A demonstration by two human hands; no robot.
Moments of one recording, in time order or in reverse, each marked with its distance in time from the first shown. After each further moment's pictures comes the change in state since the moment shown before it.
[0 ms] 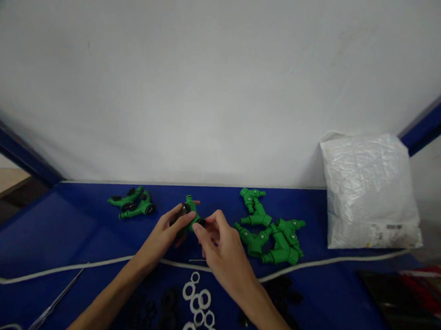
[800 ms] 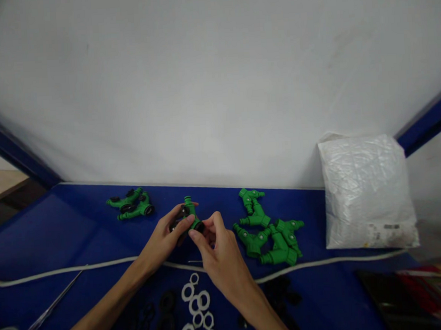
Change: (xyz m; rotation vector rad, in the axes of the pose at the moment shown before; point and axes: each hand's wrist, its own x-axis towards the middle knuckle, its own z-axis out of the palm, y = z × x) left_hand 0.000 -0.006 0.003 0.109 0.065 0.117; right_hand -0.004 0.006 0.002 0.017 0.003 -0.026
